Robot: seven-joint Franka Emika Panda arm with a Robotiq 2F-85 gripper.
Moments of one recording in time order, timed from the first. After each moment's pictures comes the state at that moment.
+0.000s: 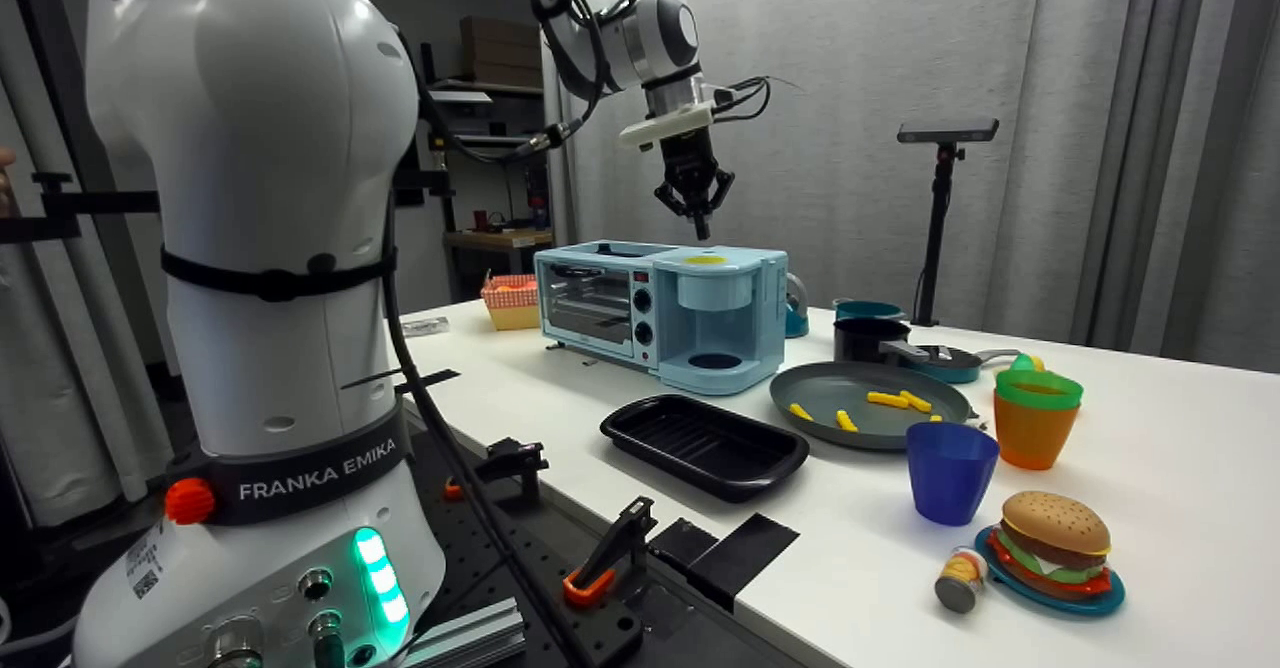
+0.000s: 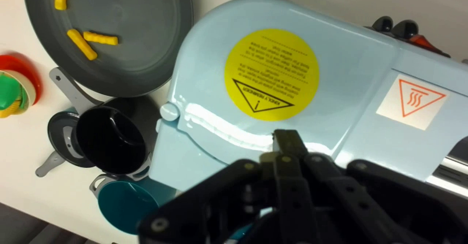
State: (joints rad) arm 0.14 0.20 0.14 -2.01 -0.29 2.30 0.10
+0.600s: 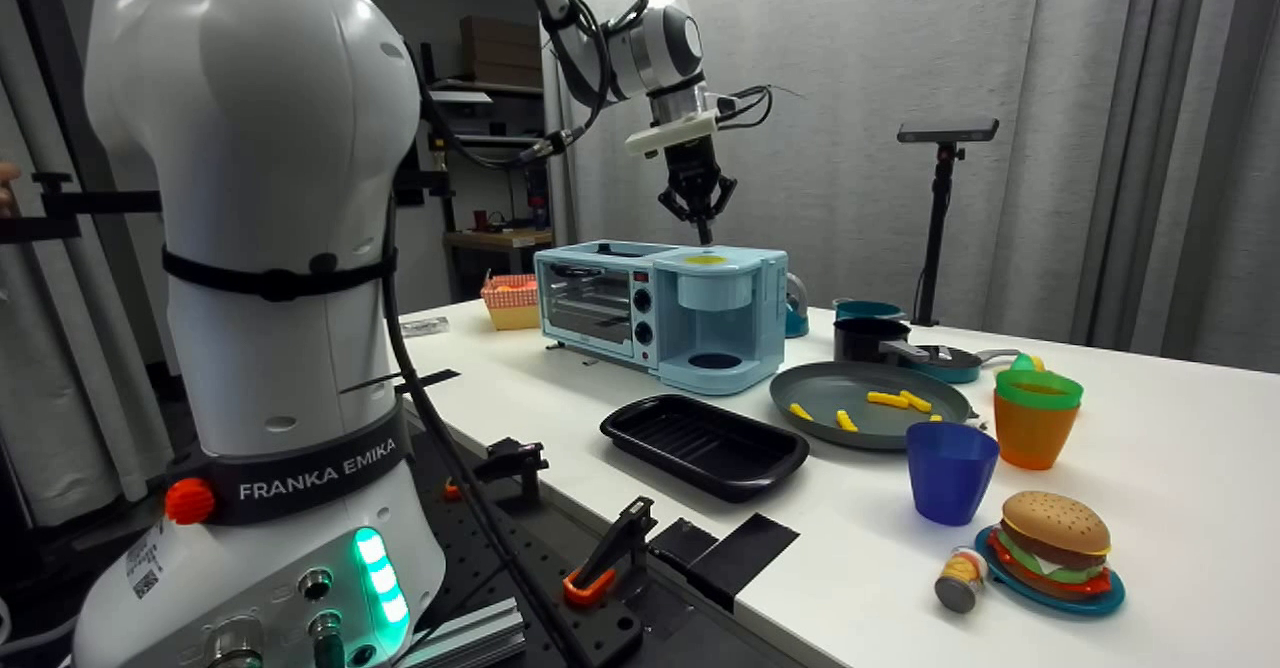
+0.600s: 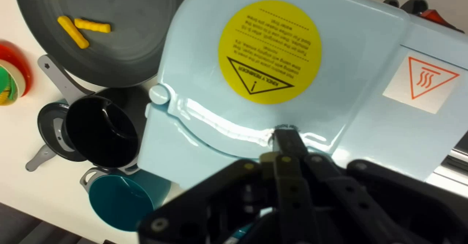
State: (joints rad) arm 0.16 0.26 0.14 -1.96 -0.29 2.30 0.10
